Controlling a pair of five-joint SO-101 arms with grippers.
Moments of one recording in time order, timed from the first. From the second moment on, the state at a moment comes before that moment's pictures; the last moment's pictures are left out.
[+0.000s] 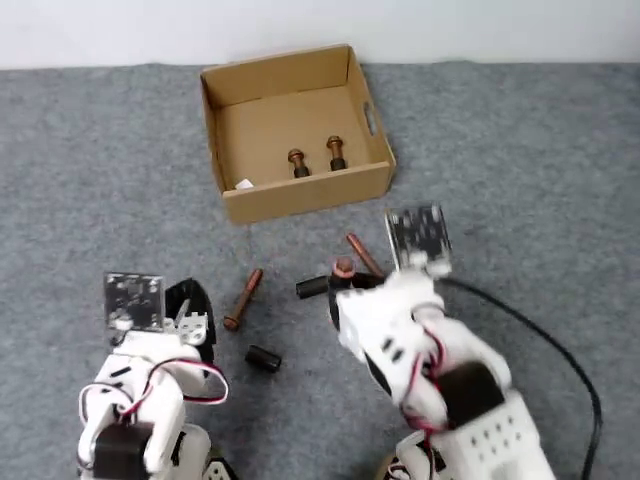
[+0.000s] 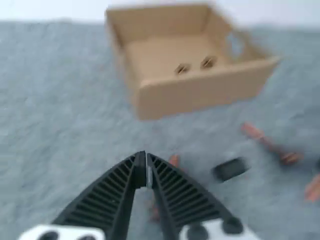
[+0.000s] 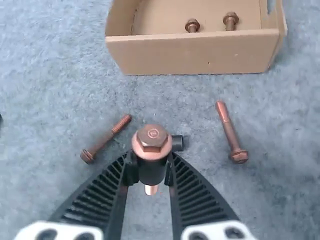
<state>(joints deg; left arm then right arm) 1.4 -103.7 80.0 70.1 10.6 -31.3 -64.5 50.5 62.1 -16.7</state>
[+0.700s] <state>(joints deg) -11.8 -103.6 96.7 61.3 1.9 -21.8 0.5 -4.3 42.3 -10.4</state>
